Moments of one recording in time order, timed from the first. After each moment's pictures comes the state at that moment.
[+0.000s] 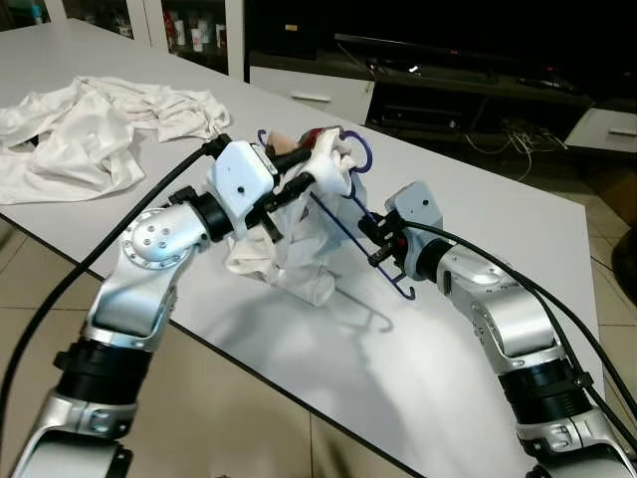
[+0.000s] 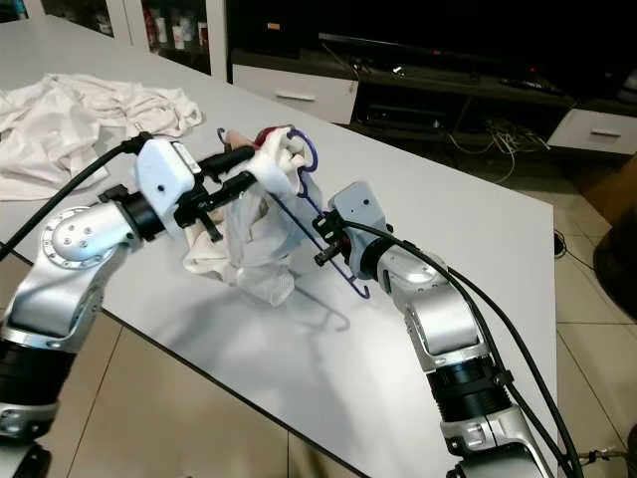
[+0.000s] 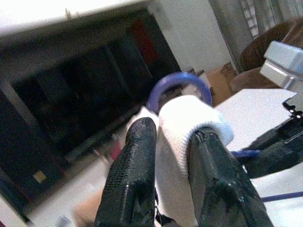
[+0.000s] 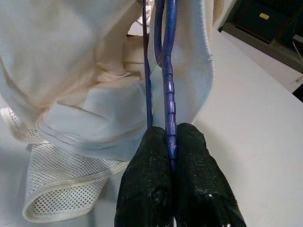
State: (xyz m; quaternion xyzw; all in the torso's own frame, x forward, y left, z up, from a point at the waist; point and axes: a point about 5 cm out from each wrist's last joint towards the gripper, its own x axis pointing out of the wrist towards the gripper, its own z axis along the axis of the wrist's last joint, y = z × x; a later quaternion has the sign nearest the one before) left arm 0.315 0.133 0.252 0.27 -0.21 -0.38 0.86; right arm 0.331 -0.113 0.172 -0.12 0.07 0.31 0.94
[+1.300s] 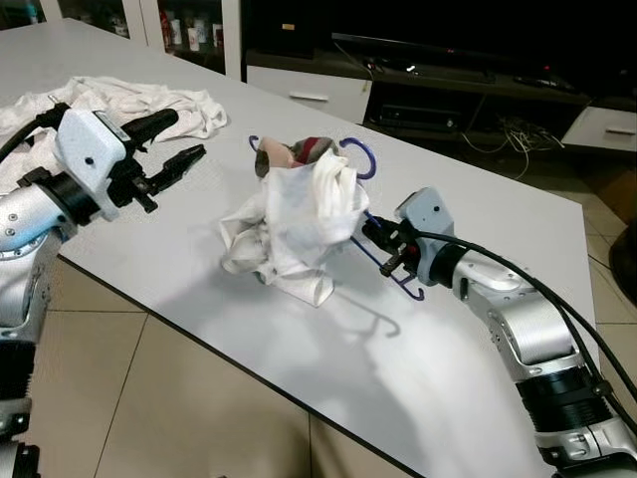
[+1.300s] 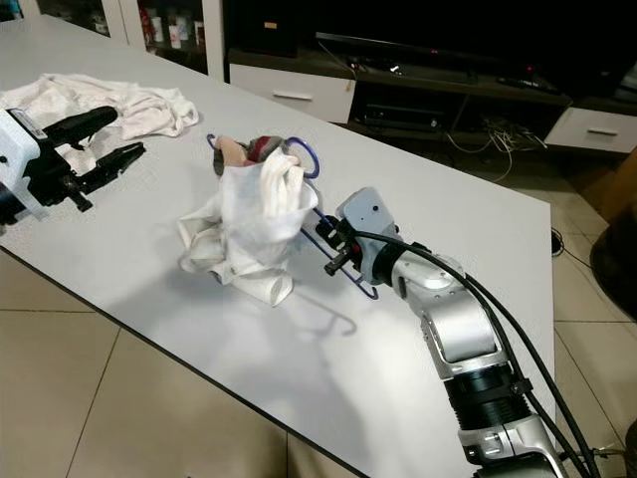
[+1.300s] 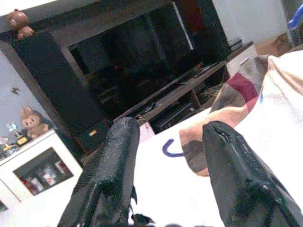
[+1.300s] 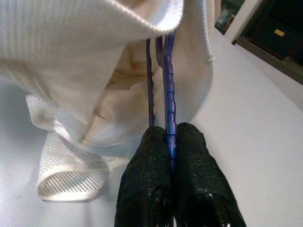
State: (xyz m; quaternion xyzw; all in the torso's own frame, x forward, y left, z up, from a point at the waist) left arm 0.312 0.247 0.270 0.27 -0.16 -0.28 0.90; right arm 0.324 -0.124 0.174 -0.14 0.04 0.36 0.92
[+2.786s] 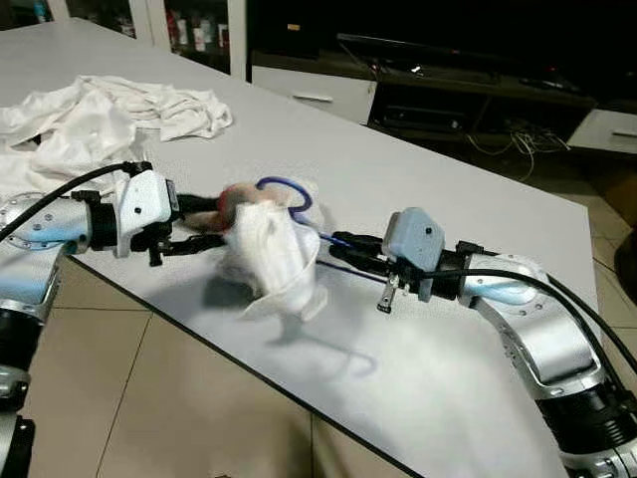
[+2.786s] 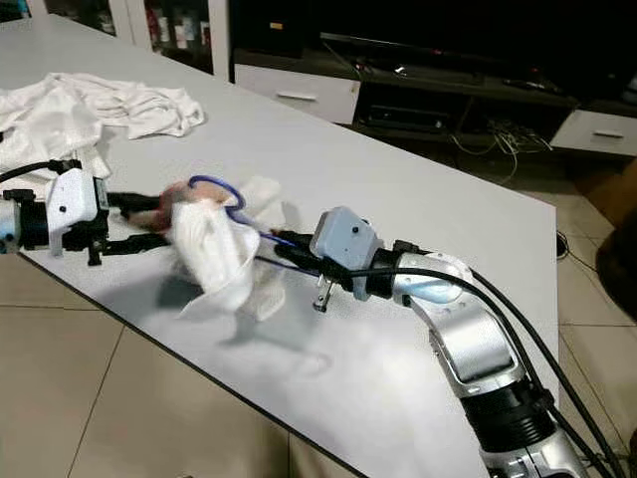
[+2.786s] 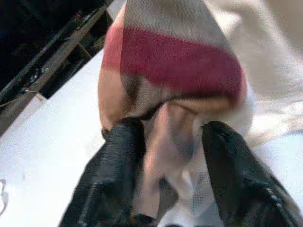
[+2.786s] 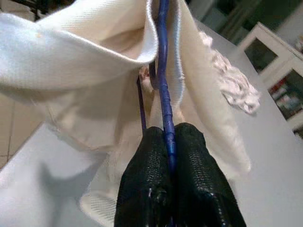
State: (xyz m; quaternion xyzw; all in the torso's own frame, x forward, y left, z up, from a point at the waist) left arm 0.322 0.244 0.228 0.36 0.01 -0.50 0.79; right arm 0.287 -0.104 0.200 -0.21 -0.07 0.52 0.82
